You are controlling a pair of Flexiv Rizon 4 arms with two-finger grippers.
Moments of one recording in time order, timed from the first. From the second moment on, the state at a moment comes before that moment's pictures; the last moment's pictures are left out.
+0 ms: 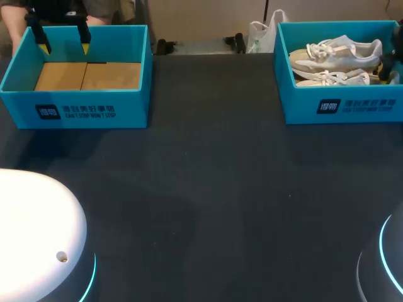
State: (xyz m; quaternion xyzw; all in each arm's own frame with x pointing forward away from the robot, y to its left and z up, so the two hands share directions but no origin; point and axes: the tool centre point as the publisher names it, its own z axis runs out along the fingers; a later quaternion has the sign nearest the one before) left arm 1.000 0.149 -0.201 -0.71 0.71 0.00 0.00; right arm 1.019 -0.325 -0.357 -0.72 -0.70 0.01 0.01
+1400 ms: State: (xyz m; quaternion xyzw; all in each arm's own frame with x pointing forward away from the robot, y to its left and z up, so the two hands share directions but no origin) left arm 1.000 0.149 -0.201 -0.71 0.71 0.00 0.00; right arm 1.019 -0.326 -0.379 -0.74 -0.67 0.04 0.00
